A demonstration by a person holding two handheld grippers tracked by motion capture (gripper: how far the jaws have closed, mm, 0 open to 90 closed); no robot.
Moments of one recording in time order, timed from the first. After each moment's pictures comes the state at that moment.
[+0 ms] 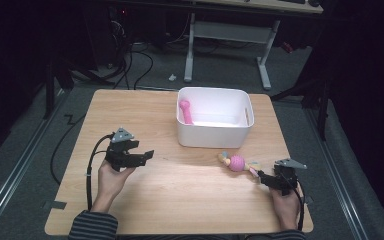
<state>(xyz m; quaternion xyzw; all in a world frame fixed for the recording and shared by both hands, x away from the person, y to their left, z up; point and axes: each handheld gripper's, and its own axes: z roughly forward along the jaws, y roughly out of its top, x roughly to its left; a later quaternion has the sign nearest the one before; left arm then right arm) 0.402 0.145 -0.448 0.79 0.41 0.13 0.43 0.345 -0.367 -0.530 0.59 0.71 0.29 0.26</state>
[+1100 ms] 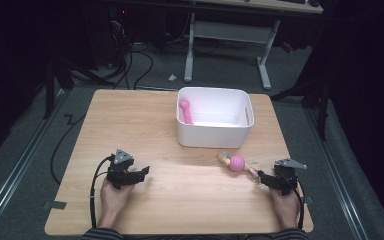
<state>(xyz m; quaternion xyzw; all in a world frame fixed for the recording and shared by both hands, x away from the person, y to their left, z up) 0.384 0.153 -0.523 0.78 0.47 0.15 0.40 0.345 -0.367 -0.530 0.59 0.71 0.30 0.26</state>
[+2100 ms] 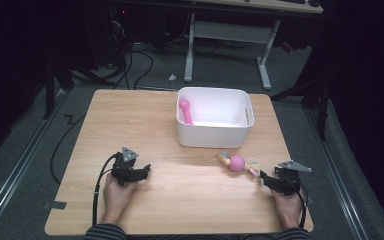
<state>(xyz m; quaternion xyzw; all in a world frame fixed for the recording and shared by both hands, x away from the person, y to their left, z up) 0.399 0.142 -0.536 0.79 0.46 0.20 0.35 0.333 -0.372 -0.525 0.59 0.70 0.31 0.25</state>
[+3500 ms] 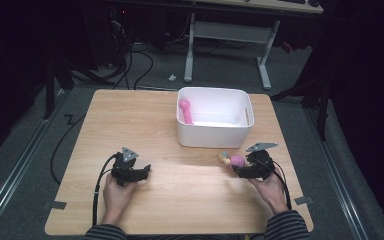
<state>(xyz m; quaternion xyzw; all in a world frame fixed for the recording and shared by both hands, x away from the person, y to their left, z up) 0.399 0.142 -0.536 0.79 0.46 0.20 0.35 0.378 -0.287 -0.476 0.47 0.82 0.28 0.16</state>
